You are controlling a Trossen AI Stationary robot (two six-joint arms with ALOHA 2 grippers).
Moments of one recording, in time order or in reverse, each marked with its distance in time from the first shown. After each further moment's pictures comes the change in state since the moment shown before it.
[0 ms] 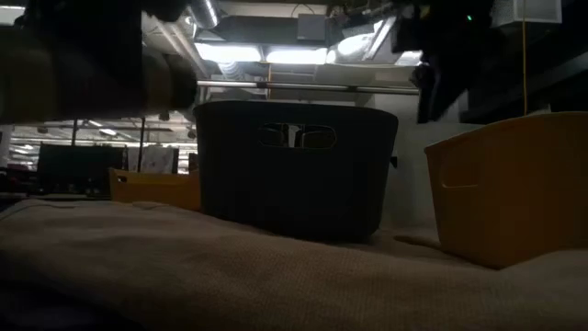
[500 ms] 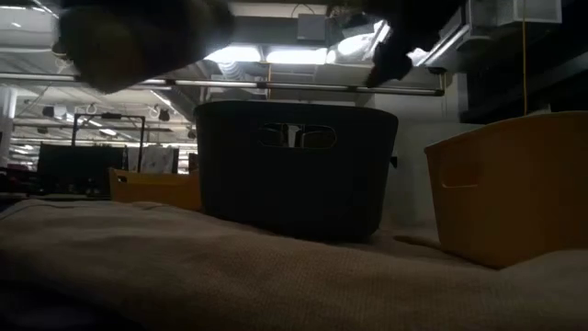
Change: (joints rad) left arm -0.048 -0.056 0.002 0.062 -0.289 0.217; right arm 0.002 0.015 0.030 0.341 -0.263 0.003
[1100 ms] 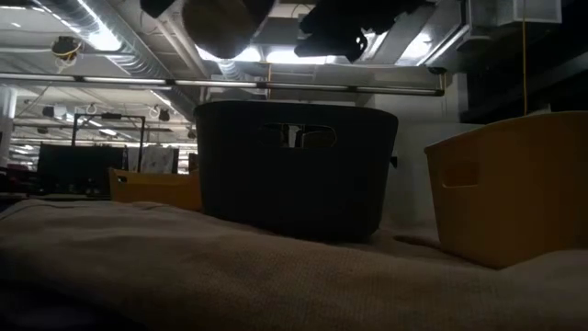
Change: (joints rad) left arm 0.010 0.026 0.000 0.317 -0.289 0.389; right arm 0.231 0.200 -0.001 0.494 0.215 0.032
